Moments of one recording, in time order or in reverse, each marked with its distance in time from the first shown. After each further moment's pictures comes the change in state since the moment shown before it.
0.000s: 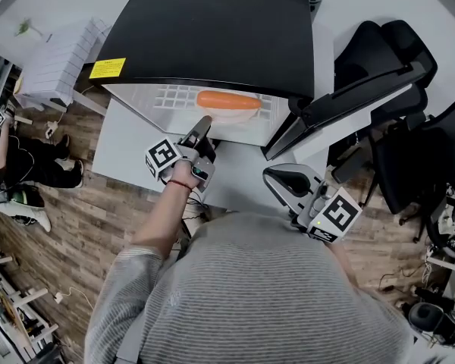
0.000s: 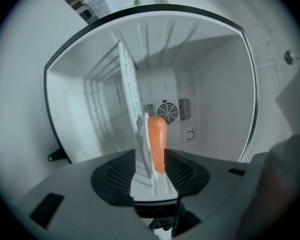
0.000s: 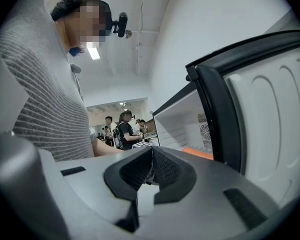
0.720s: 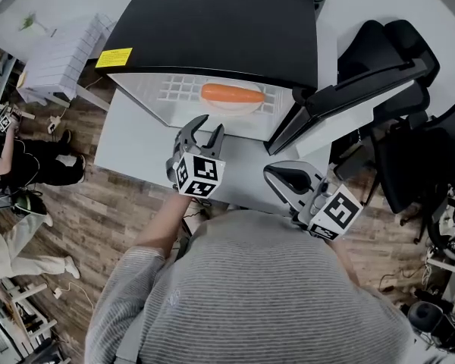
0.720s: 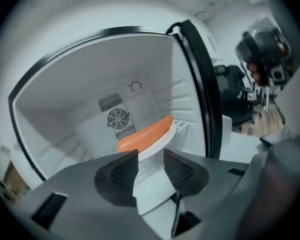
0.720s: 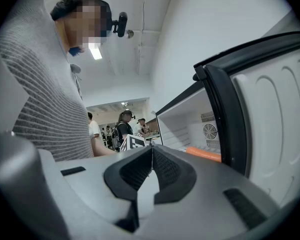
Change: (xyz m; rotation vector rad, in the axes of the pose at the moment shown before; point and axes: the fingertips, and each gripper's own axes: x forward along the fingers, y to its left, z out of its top) left arm -0.019 -0.037 -0.026 1.790 0.251 0.425; right arm -0.001 0.015 -0.002 -0.004 0.002 0.019
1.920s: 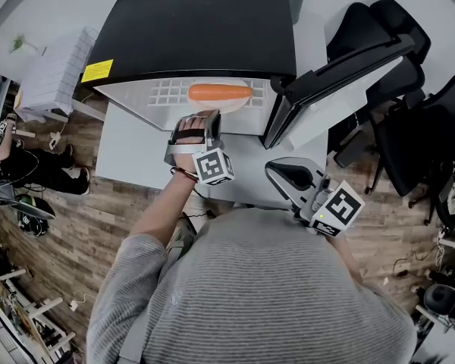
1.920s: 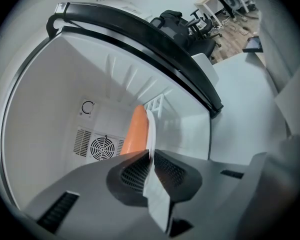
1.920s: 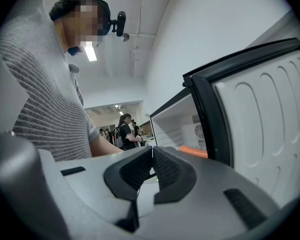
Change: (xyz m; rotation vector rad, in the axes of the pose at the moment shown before) left arm 0.047 -0.030 0.007 0.813 0.141 0.058; right arm -0.023 -0.004 -0.004 0.024 -0.031 -0.082
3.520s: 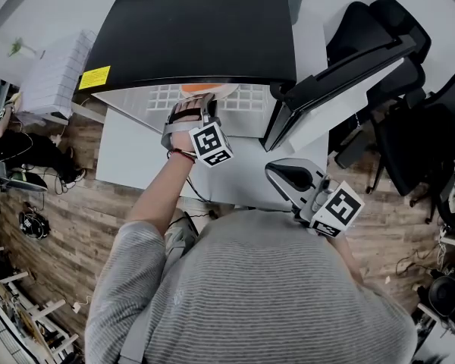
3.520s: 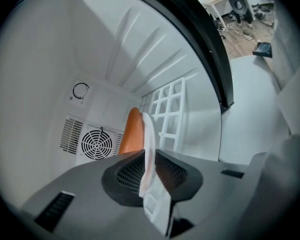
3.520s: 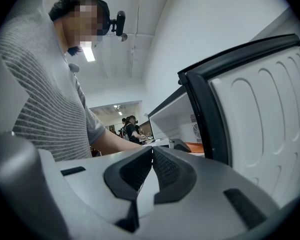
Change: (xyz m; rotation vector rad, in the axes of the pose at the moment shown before) left arm 0.049 0.026 -0.014 -0.040 0.060 -0.101; right arm 0.004 -0.010 -0.003 0.016 0.001 -0.008
